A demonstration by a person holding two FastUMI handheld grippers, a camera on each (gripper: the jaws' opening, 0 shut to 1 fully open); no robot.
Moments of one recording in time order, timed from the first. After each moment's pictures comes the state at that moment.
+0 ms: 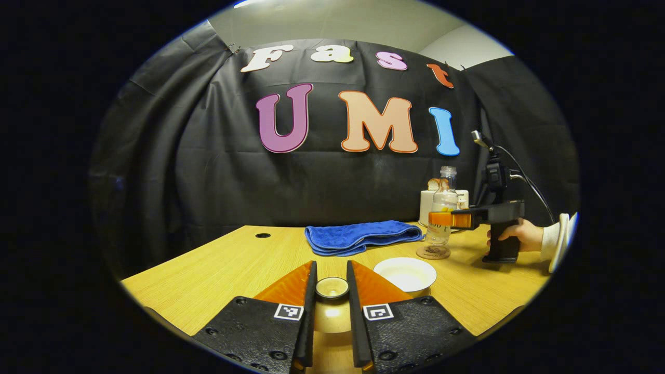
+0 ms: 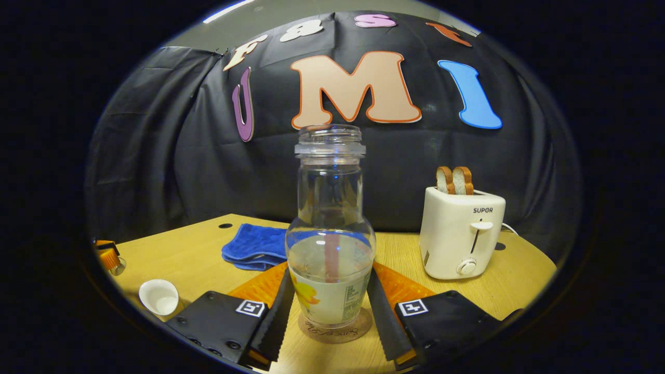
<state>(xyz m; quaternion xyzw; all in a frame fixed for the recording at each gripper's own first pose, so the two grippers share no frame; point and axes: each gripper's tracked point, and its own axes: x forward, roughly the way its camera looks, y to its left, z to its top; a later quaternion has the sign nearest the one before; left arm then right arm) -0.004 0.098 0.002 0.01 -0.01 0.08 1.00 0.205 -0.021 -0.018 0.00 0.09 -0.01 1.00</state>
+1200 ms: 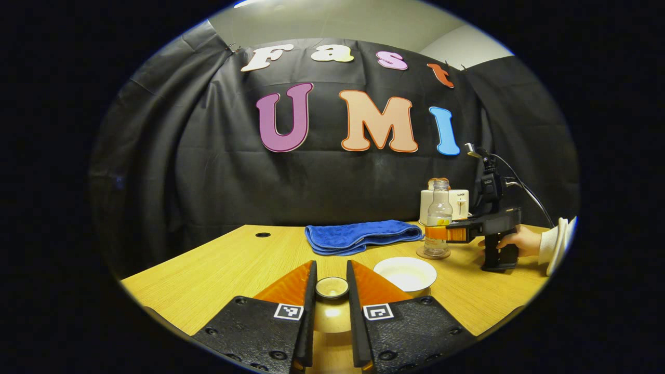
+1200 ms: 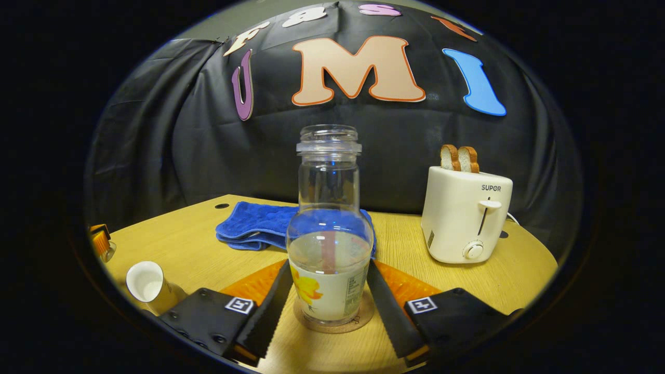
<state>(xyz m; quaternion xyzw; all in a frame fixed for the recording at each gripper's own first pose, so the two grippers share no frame) -0.003 0.099 0.001 0.01 -0.01 0.08 1.00 0.198 -0.021 -0.041 -0.01 0.13 -0.01 0.99</state>
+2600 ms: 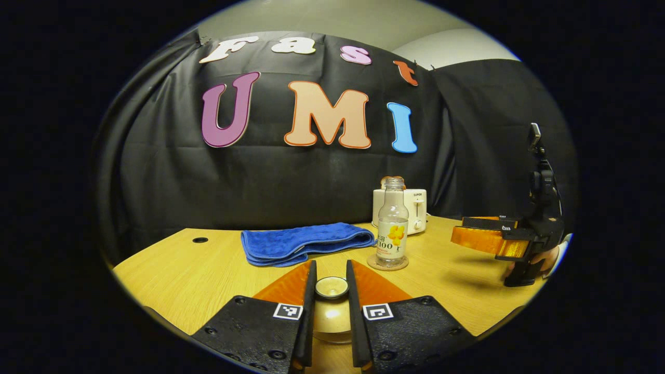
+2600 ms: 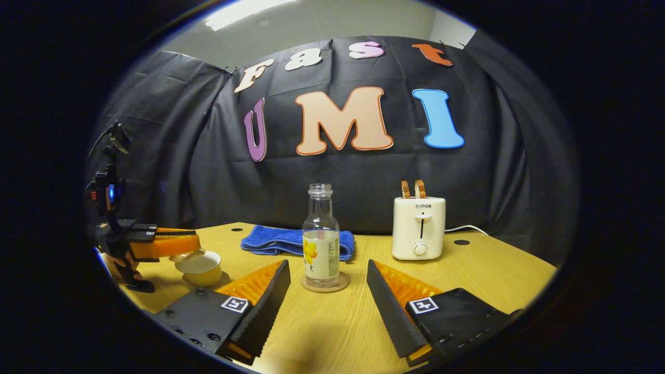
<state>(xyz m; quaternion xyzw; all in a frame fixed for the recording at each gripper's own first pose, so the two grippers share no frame) 0.067 0.013 0.000 0.01 0.00 -0.06 1.00 0.052 -0.040 0.007 0.00 0.01 -0.01 1.00</state>
